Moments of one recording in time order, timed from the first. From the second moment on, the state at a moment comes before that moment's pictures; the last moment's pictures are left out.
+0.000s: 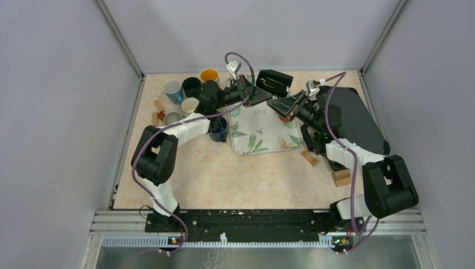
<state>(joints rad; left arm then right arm) -0.50 1.81 1.22 0.89 0.82 -1.38 0.33 1.40 0.68 0.98 -0.59 1.38</state>
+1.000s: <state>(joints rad) -0.51 1.78 1.14 0.71 0.74 -1.12 0.43 1.28 0.82 0.28 -0.32 0.88</state>
